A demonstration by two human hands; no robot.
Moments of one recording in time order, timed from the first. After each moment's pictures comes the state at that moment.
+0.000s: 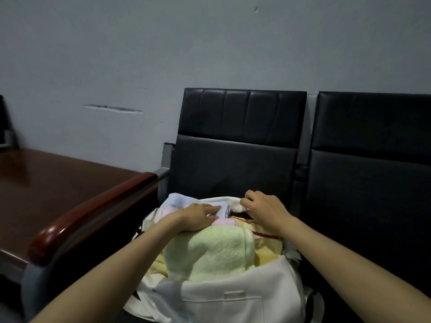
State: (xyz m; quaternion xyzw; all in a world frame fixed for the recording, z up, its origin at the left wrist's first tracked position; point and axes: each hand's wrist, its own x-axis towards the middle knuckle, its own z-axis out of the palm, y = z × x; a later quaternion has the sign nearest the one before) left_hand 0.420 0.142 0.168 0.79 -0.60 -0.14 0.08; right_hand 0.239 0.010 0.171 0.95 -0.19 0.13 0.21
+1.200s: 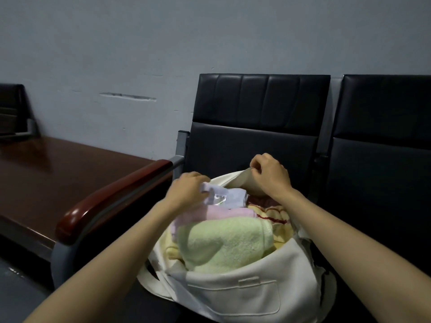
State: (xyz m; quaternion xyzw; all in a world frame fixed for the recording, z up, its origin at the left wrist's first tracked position) left_hand 0.447 0.183 0.183 0.82 -0.53 0.03 0.20; right_hand 0.291 0.022 0.200 0.88 -0.32 0.35 -0.05
